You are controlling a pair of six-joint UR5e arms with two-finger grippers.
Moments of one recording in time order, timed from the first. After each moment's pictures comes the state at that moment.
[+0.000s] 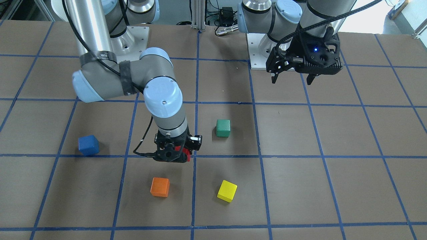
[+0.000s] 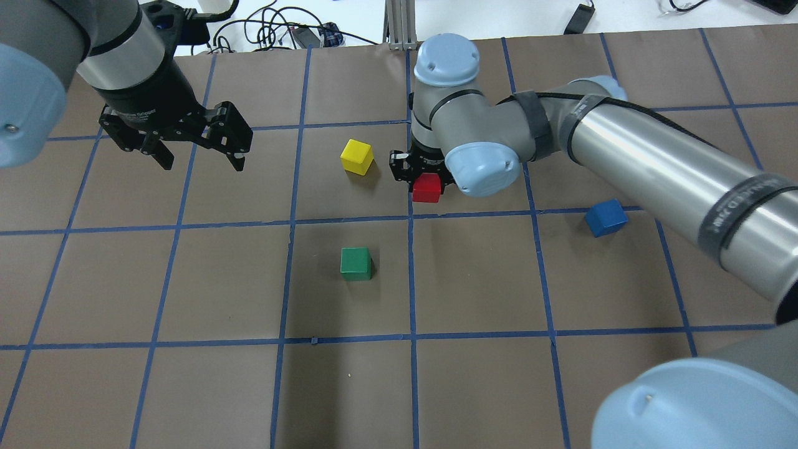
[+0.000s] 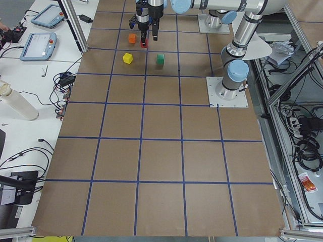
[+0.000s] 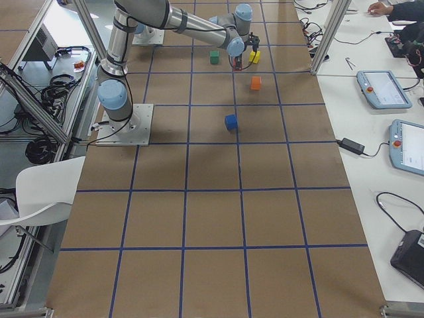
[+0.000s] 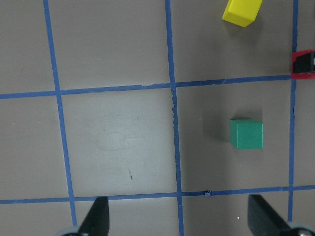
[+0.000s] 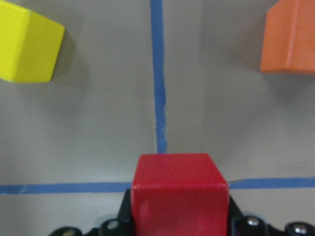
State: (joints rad) left arm -1.58 -1.54 -1.58 -1.60 1.60 0.05; right arm 1.84 -1.14 1.61 -2.07 -1.49 0.36
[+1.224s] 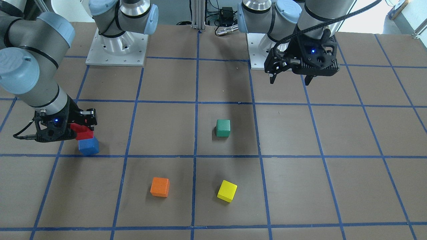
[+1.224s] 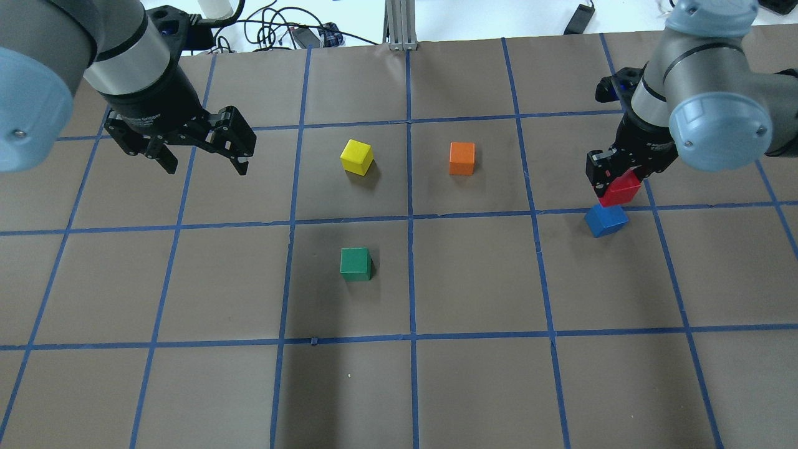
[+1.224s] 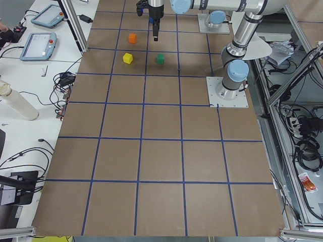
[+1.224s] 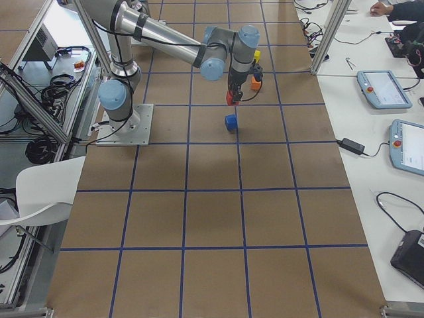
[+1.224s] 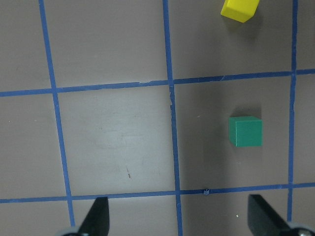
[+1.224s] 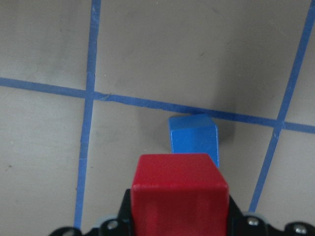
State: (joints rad) left arm -1.58 -1.54 -1.59 -1.59 1.60 0.04; right arm 1.38 -1.39 1.83 -1.94 -1.62 -0.38
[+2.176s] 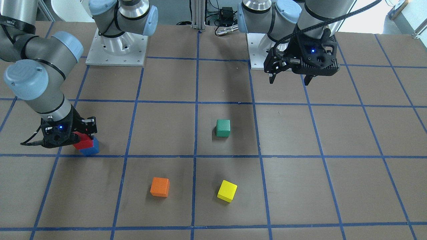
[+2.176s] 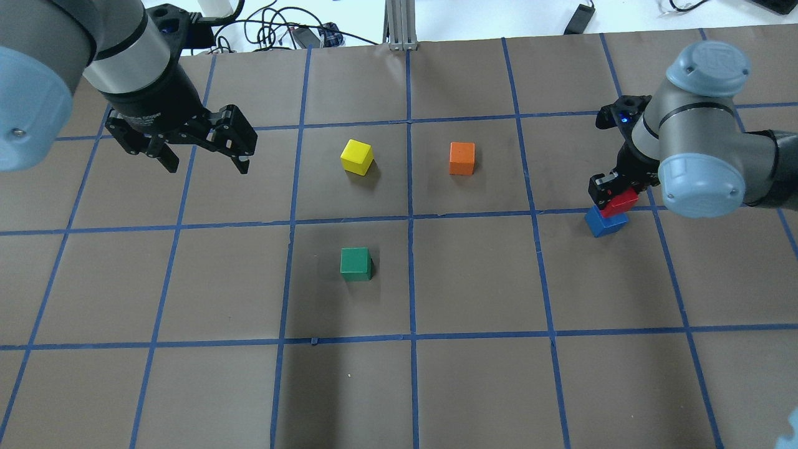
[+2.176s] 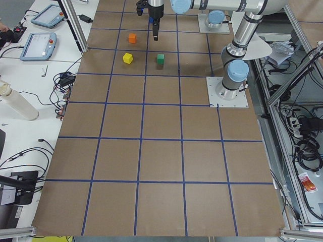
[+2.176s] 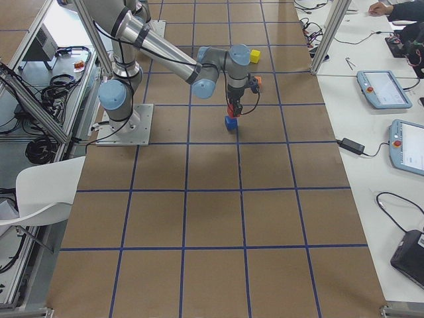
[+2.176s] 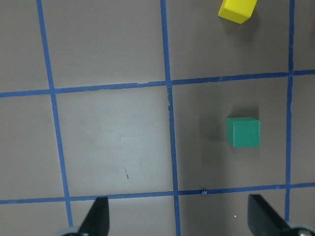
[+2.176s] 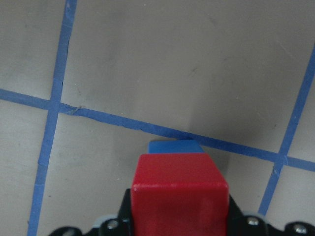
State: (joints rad) left arm -1.58 -1.54 -1.59 -1.59 1.60 0.04; right arm 1.34 -1.36 1.96 -2.18 -1.61 -0.48
